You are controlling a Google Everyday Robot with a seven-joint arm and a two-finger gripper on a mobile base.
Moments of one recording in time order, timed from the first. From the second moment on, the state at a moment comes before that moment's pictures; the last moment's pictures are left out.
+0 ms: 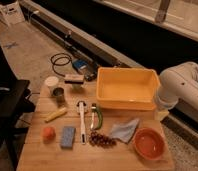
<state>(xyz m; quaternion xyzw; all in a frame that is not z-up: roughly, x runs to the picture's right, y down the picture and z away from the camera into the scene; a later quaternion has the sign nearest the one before) 0.292 0.106 0.682 -0.28 0.02 0.03 0.96</state>
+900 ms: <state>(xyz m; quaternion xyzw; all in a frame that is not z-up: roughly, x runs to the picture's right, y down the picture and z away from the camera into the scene) 0.215 0.067 0.650 -0.27 -0.07 -0.10 0.96</state>
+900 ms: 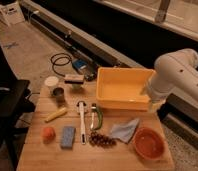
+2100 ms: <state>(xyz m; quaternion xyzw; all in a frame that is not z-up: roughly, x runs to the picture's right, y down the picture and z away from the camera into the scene) 0.113 0.078 0.632 -0.25 -0.12 -0.21 0.94</state>
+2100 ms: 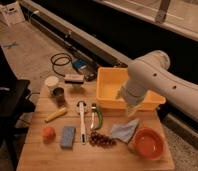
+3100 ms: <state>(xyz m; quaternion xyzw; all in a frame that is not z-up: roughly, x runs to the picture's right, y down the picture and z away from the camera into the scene) -0.064 0.114 0.639 -0.25 -0.22 -0.31 0.89</state>
